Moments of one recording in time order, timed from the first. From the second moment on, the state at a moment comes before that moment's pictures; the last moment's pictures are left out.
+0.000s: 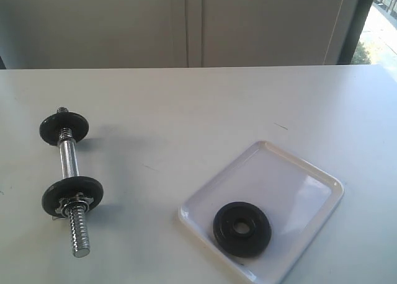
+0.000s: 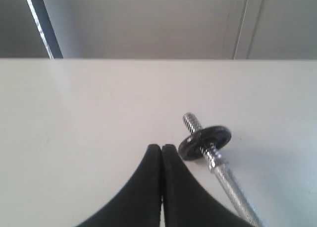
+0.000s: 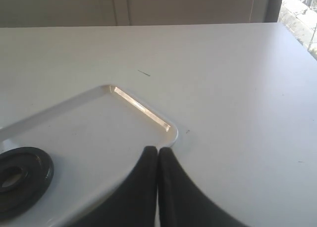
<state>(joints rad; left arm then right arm) -0.01 0.70 -0.56 0.00 0.27 -0.02 0.12 0.00 -0.01 0.00 0.36 0.09</state>
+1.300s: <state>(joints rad) -0.24 1.57 -0.75 -0.18 0.12 -0.44 0.12 0.00 -0.01 0.00 0.36 0.09</state>
